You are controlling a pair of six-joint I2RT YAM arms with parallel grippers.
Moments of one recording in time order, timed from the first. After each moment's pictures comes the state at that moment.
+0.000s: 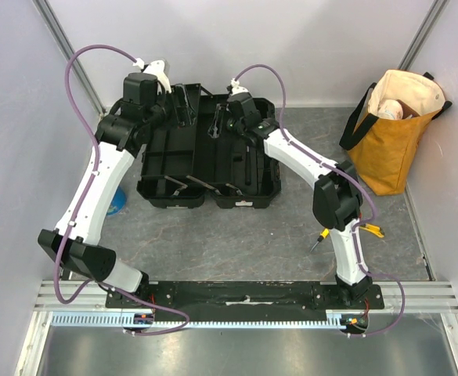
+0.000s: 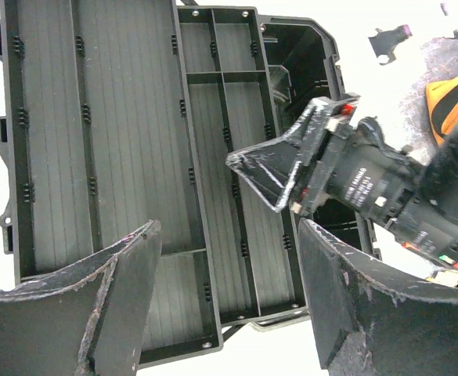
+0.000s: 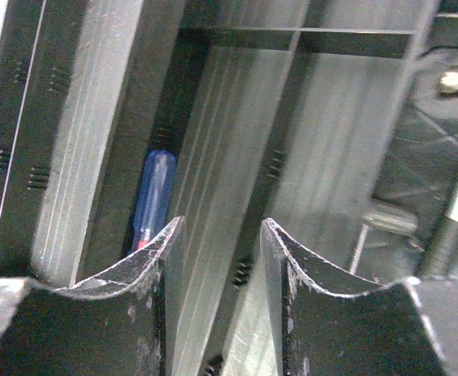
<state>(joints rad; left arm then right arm) -0.34 1.49 1.76 -0.75 -0.02 -0.32 0.63 2.15 1.96 -0.30 0.00 0.55</state>
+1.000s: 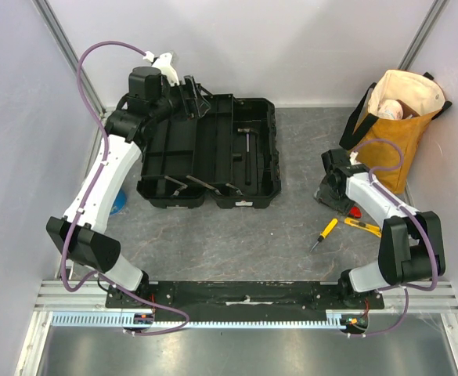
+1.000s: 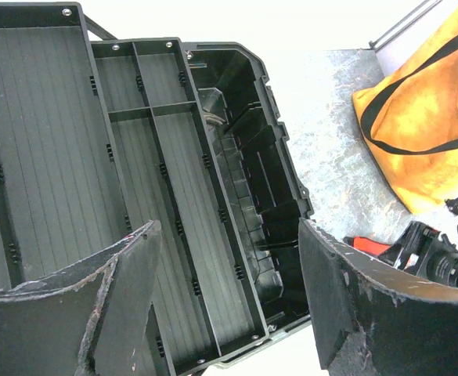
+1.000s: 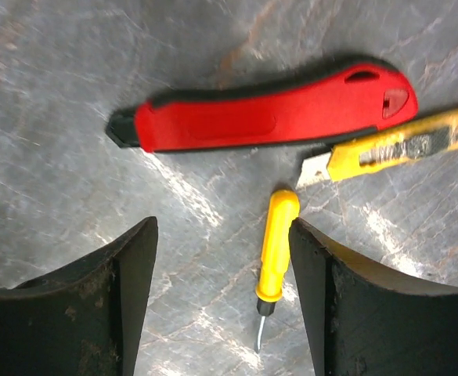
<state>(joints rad) -0.33 1.57 1.77 -0.59 0.17 -0.36 0.16 1.46 0.96 -0.76 0.33 0.77</state>
